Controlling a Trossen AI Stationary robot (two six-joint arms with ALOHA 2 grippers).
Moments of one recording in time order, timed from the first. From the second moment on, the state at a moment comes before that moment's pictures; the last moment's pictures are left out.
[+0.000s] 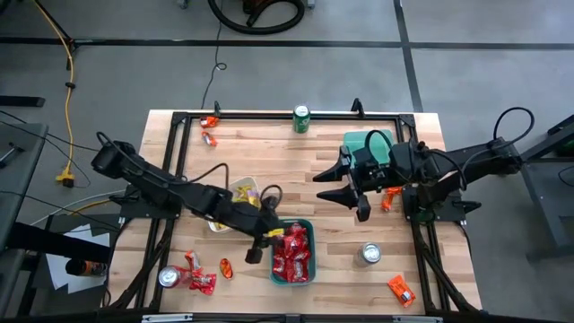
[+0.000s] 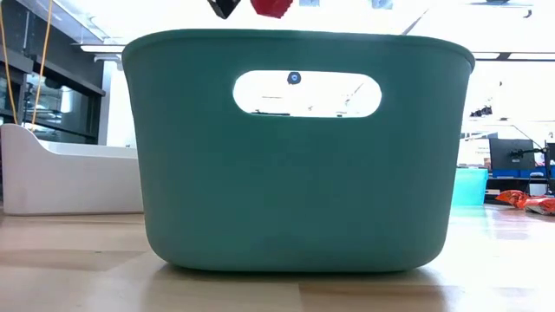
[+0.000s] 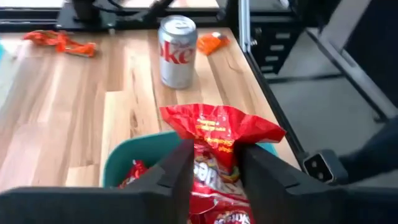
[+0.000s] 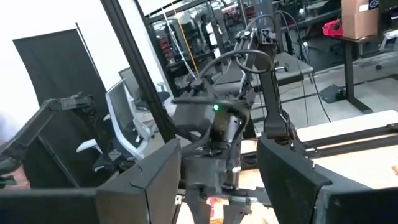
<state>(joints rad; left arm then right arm) -0.38 1.52 1.13 -0.15 -0.09 -0.17 0.24 1.17 1.19 -0.01 0.05 0.31</state>
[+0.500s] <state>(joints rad) -0.33 1.54 1.25 -0.33 0.03 -0.22 0.24 1.17 1.19 -0.05 0.05 0.31</state>
